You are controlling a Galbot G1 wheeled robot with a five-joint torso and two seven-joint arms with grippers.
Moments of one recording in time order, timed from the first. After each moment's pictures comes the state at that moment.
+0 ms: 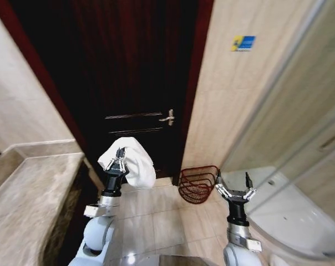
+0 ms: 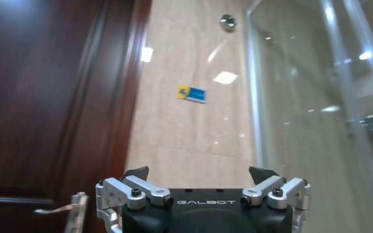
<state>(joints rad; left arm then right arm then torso) 1.56 -1.41 -0.52 -2.22 -0.19 -0.40 0.02 -1.72 1.59 0.59 2.09 -0.04 0.64 0.07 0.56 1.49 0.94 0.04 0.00</state>
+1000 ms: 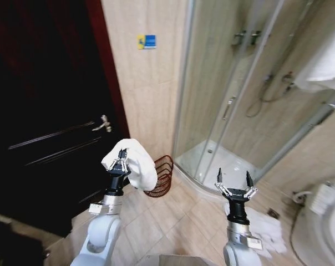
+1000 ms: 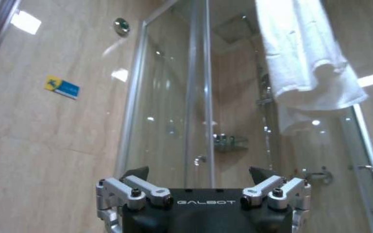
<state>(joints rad) 1.54 -1.41 -0.50 -2.13 -0.16 -0.40 0.01 -1.71 1.59 0.60 2.09 -0.03 0.64 0.07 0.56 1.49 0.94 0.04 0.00</state>
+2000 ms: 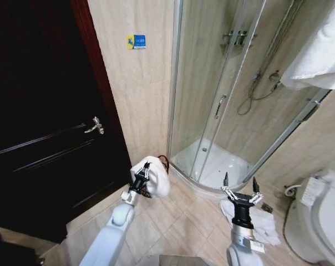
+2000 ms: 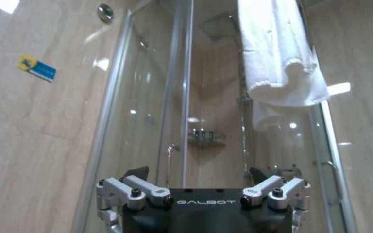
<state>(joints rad) 1.15 -1.29 -0.25 -1.51 -0.35 -0.47 0.13 -1.72 1.56 0.67 2.00 0.00 0.72 0.12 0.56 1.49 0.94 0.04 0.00</state>
